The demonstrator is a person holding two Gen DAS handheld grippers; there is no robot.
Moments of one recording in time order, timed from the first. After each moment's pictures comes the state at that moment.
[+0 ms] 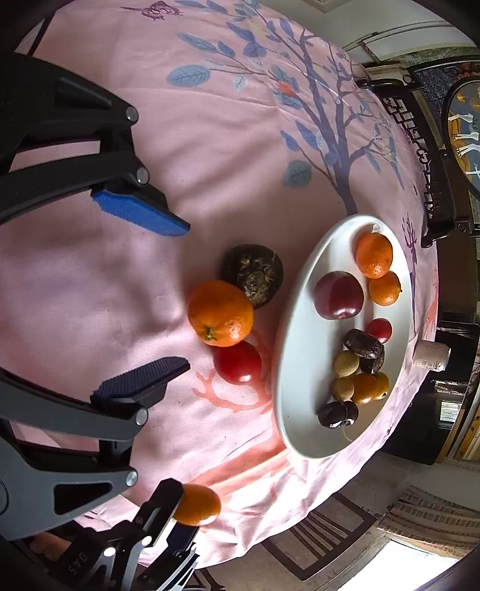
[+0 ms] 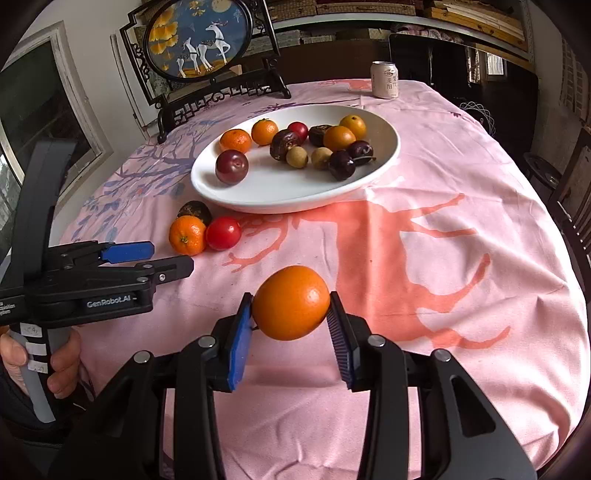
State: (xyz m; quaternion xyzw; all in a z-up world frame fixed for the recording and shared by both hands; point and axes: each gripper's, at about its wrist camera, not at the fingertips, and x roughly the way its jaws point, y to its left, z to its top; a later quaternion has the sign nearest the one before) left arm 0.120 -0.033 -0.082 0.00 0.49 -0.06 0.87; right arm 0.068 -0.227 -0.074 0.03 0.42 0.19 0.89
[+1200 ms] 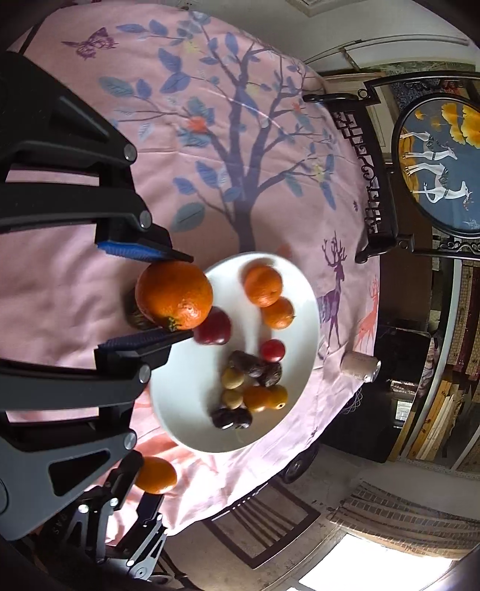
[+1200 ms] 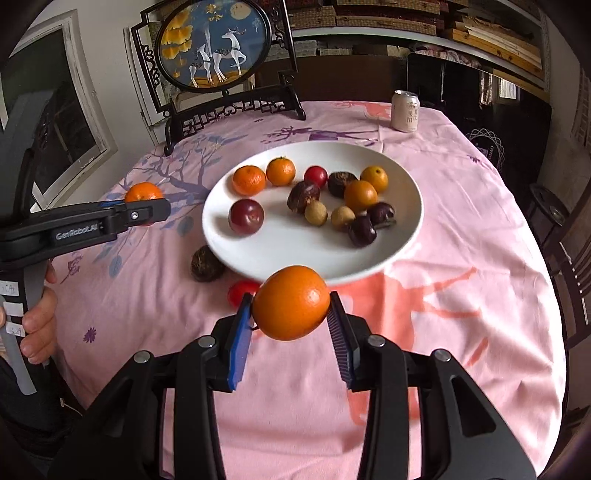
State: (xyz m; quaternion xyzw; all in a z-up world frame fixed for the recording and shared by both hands) left arm 0.171 0.007 -0.003 -0.03 0.42 -0.07 0.90; right arm 0.119 -0.193 -0.032 -0.01 0.40 0.20 0.89
